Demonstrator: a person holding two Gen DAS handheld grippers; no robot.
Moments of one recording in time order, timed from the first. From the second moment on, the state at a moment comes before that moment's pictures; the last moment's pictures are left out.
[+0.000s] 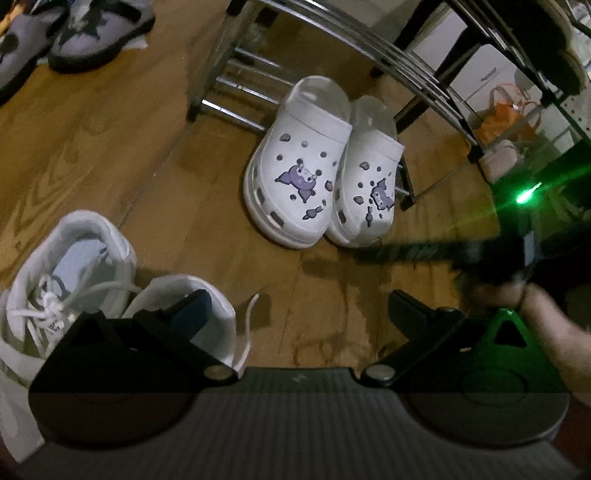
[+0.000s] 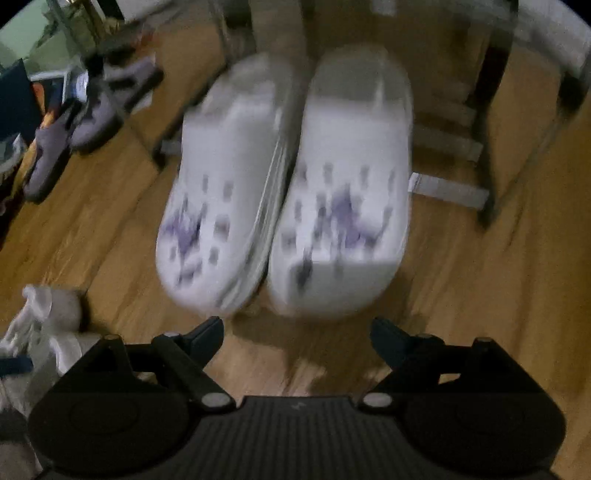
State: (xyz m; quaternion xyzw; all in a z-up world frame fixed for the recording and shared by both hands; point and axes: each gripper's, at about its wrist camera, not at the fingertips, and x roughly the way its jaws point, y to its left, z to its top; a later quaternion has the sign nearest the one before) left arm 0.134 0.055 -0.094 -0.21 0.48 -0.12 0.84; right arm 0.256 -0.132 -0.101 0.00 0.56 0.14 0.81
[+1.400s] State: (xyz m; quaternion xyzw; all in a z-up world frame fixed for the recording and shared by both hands) left arm 0.086 0.243 -0.050 -0.13 0.44 0.10 0.88; right arm 0.247 0.050 -0.079 0.14 0.70 0.19 0.67
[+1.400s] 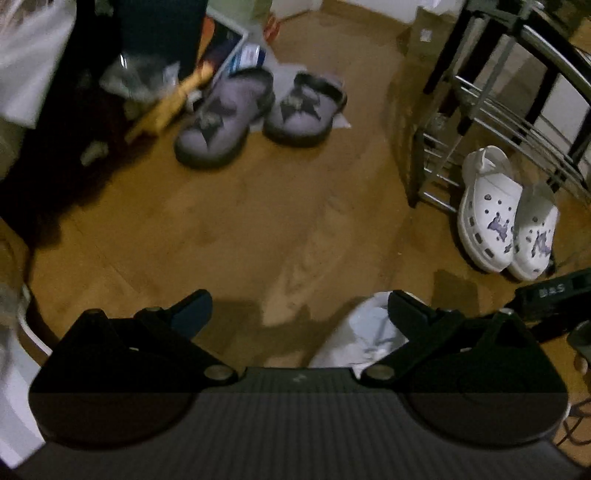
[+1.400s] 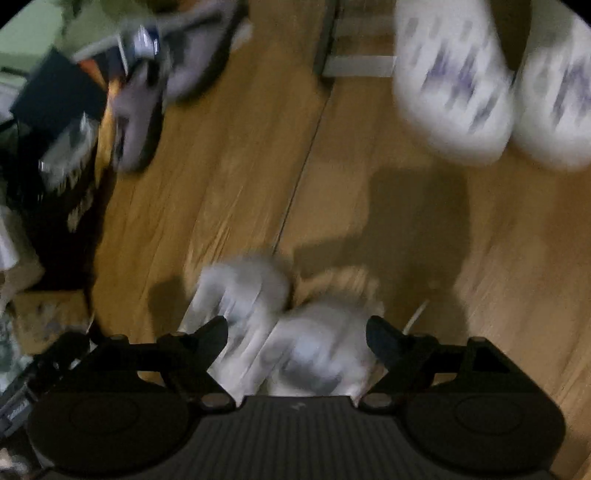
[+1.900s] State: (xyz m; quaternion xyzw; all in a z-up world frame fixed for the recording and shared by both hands) left arm 0.088 0.285 -0.076 -0.18 0.45 0.13 0.86; right arm 0.200 0.134 -0.144 0.07 0.69 0.16 0.70
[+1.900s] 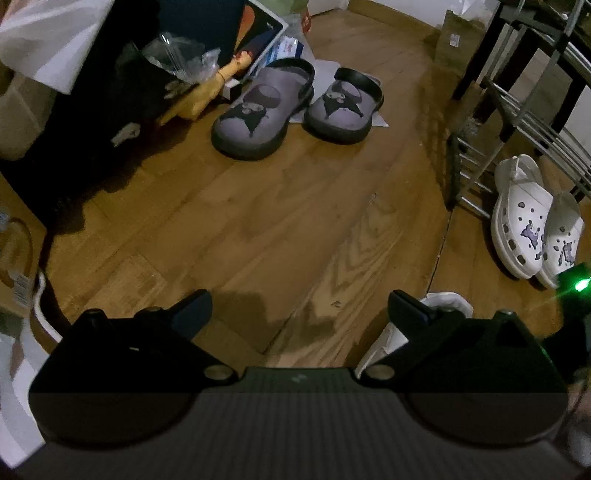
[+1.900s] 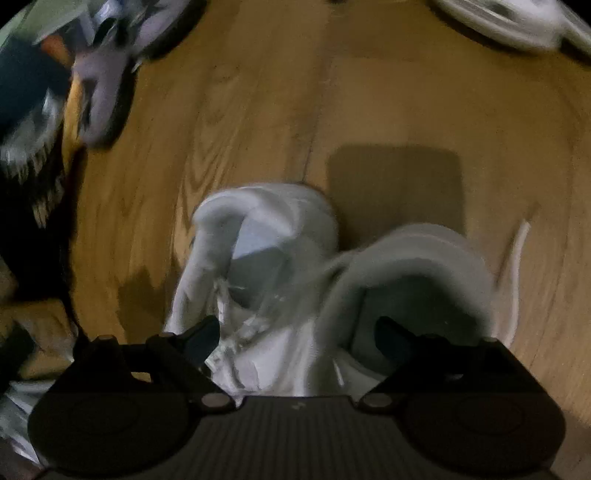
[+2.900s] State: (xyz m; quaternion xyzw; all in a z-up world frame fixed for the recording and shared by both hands) left arm 0.119 0.264 -0.119 -0.23 0.50 0.10 0.83; right arm 0.237 0.144 -0.147 0.00 0.60 0.15 0.78
